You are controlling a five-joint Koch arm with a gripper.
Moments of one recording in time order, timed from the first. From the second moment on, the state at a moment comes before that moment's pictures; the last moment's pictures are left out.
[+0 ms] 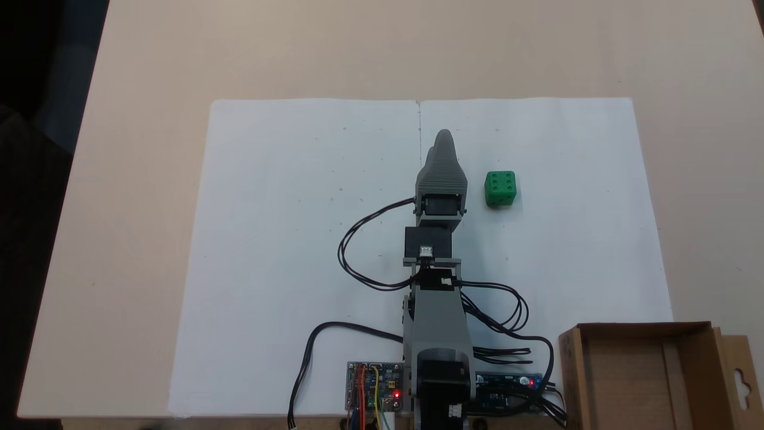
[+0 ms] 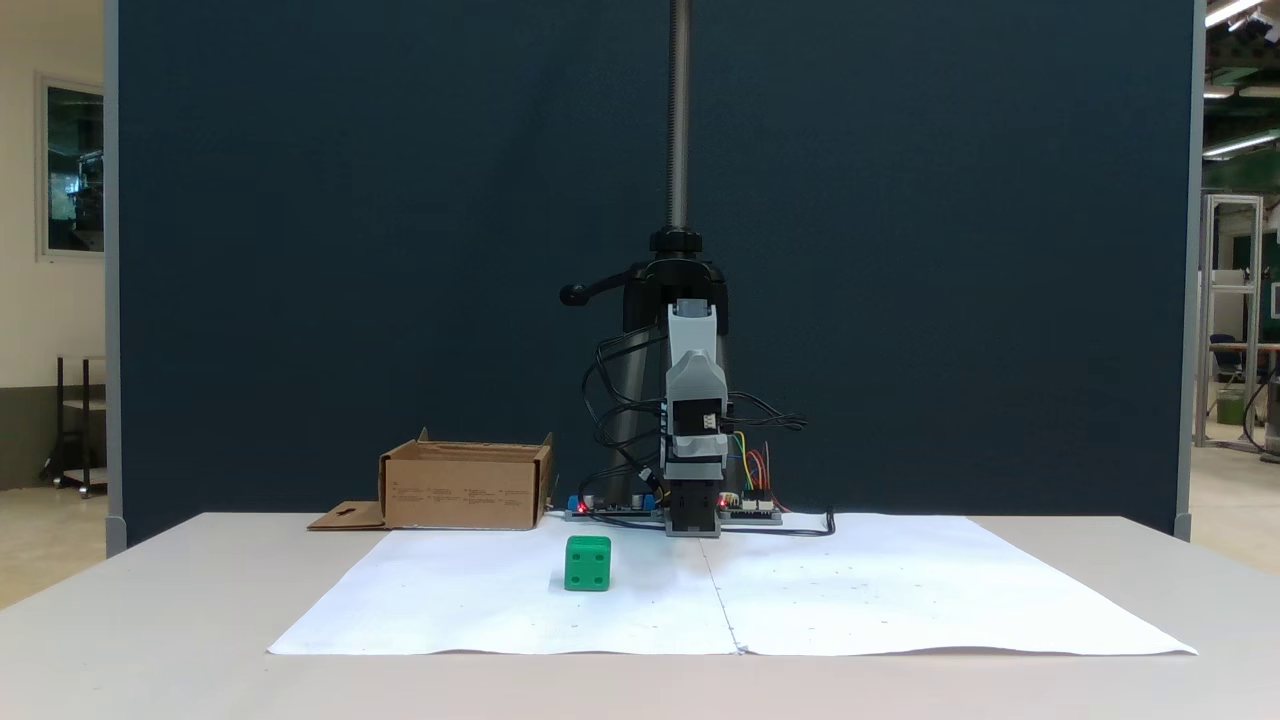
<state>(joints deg) 1.4 128.6 175.2 -78.6 4.0</state>
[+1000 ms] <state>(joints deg) 3.0 128.7 175.2 -72.8 0.0</state>
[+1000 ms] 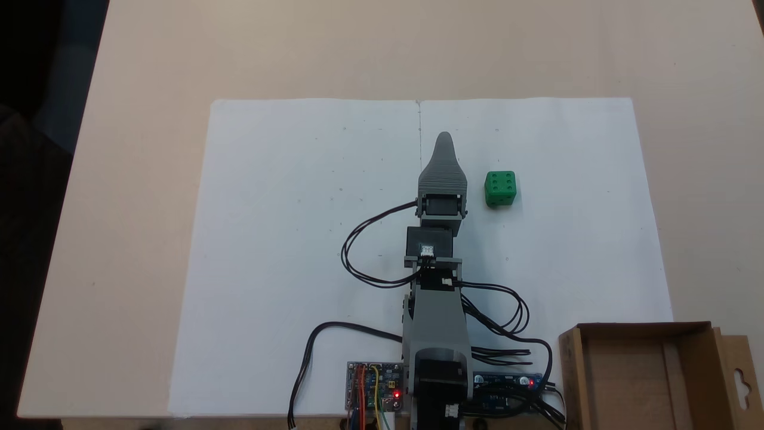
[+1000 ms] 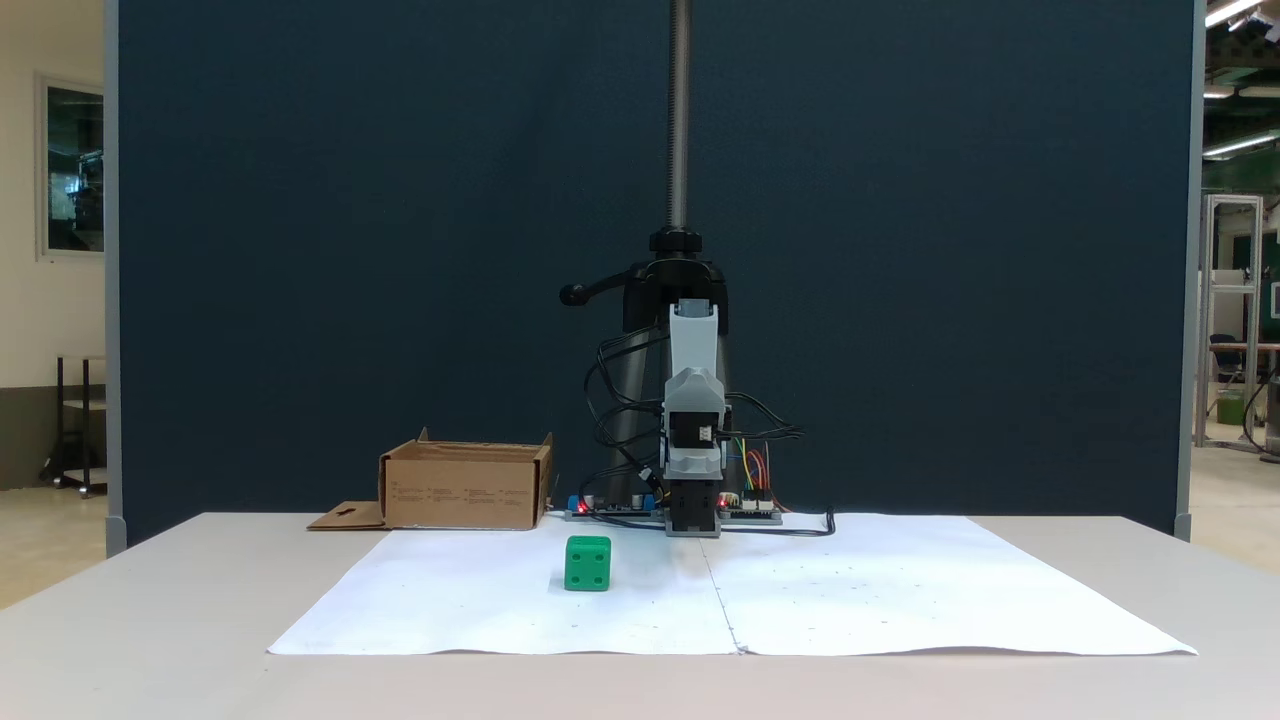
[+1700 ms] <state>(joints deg) 3.6 128.6 175.2 -72.8 0.0</state>
